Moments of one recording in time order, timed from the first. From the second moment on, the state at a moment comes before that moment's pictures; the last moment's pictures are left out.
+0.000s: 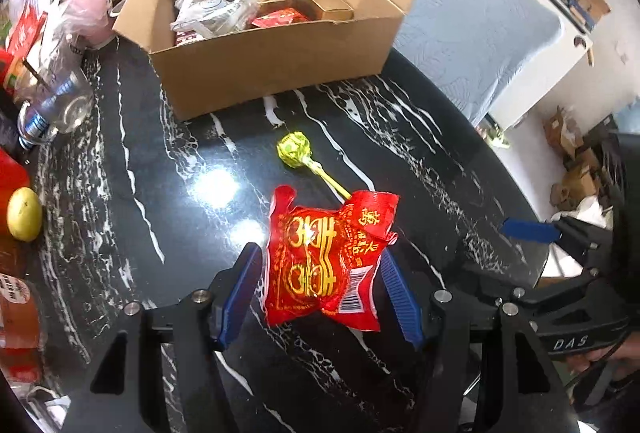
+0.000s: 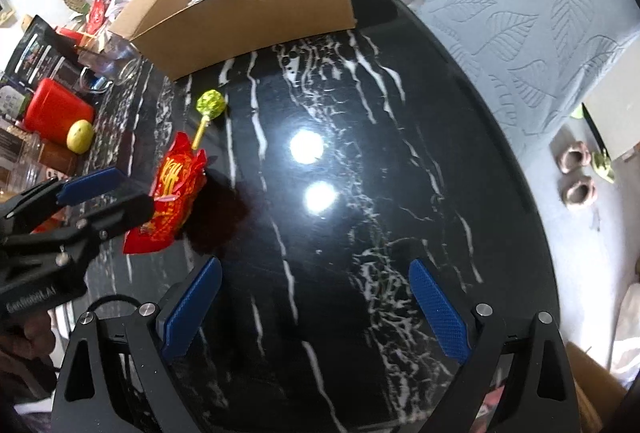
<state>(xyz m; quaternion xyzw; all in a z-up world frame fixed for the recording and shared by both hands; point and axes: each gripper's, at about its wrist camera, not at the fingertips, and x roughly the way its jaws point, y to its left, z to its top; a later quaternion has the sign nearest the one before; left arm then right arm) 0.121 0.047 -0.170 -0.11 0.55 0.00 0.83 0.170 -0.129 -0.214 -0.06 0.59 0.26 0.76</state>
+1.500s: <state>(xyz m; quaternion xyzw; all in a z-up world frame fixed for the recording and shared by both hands) 0.131 0.109 -0.227 -0.15 0.57 0.14 0.79 0.206 -0.079 -0.222 -0.09 0.57 0.33 0.75</state>
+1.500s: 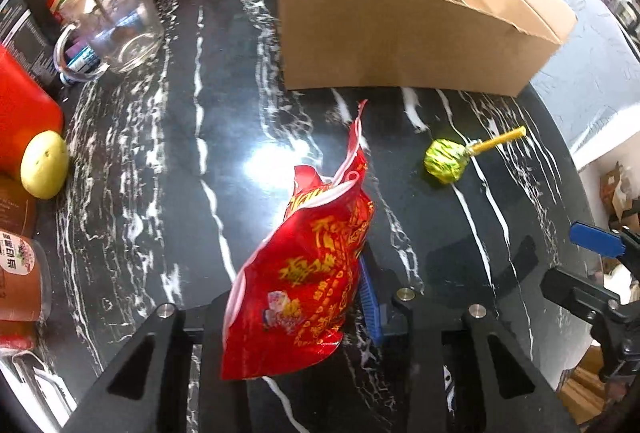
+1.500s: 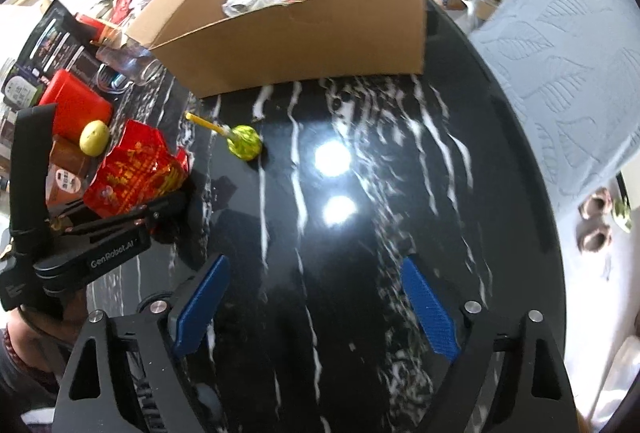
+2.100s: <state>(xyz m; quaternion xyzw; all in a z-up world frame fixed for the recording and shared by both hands) 0.144 0.152 -0.212 -0.18 0.57 0.18 0.78 0.237 -0.006 -0.244 -0.13 0.55 0.39 0.72</state>
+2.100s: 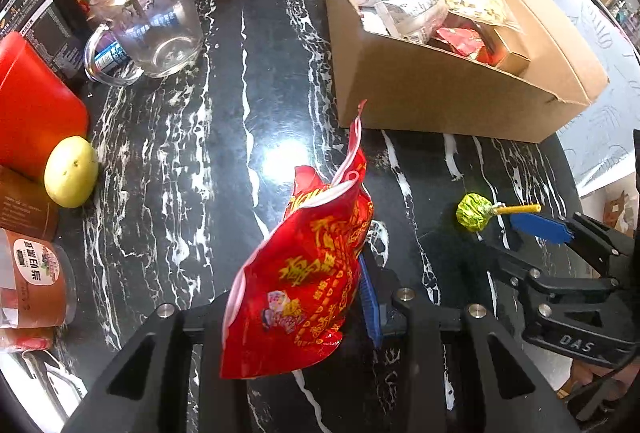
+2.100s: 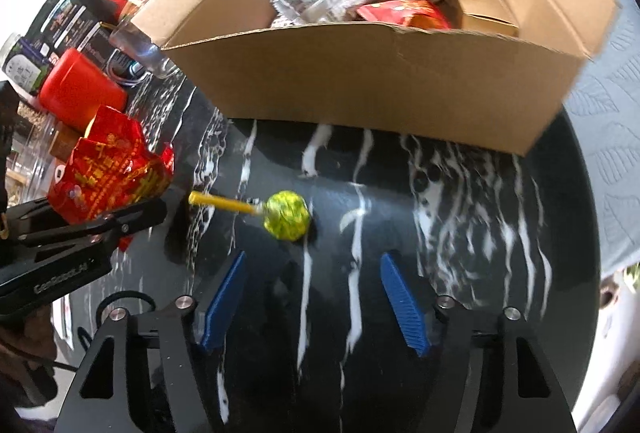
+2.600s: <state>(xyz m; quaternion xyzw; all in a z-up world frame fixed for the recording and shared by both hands) 0.161 0.180 -0.216 -0.19 0.57 0.18 0.78 0.243 0.026 -0.245 -0.15 0.53 0.42 0.72</state>
